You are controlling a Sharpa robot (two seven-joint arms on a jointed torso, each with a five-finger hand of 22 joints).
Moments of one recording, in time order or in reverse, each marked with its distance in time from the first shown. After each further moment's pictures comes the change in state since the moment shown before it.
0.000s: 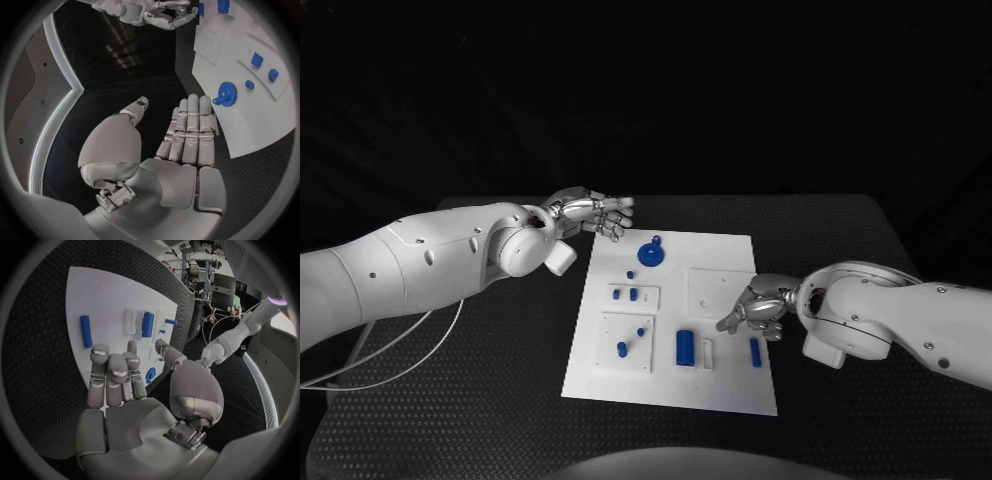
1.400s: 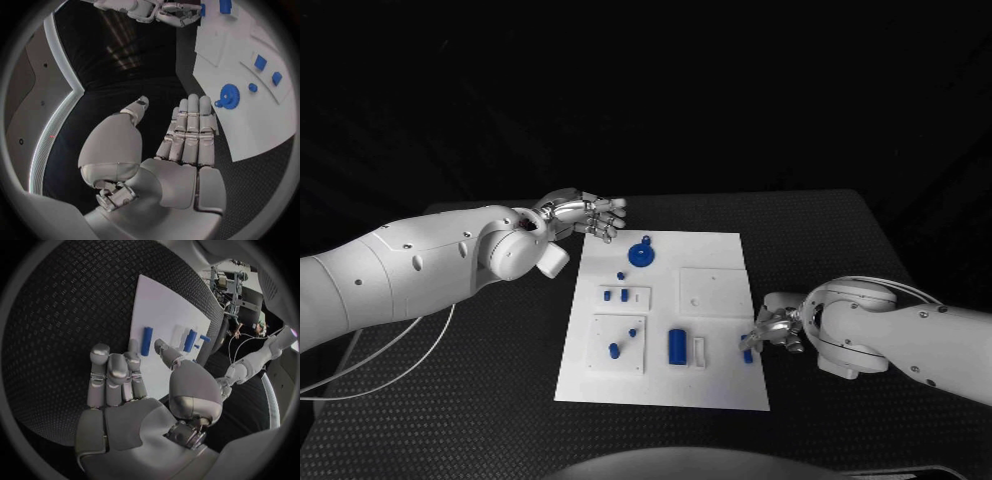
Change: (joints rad) left arm 0.000 -0.001 0.000 0.005 -0.001 -0.001 0.002; left_hand 0.007 -0.001 -0.007 0.007 0.000 0.004 -0.004 0.006 0.002 0.004 0.004 0.000 0.001 0.000 0.000 0.000 0.002 0.000 -0.002 0.002 0.006 0.000; right arm -0.084 -0.002 0.000 -0.055 -0.237 0.047 -0.117; right_hand -0.012 0.023 -0.029 0.004 0.000 0.030 -0.015 0.022 0.029 0.009 -0.009 -0.001 0.002 0.006 -0.001 0.000 -0.001 0.001 -0.004 0.004 0.000 0.000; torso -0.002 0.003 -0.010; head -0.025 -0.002
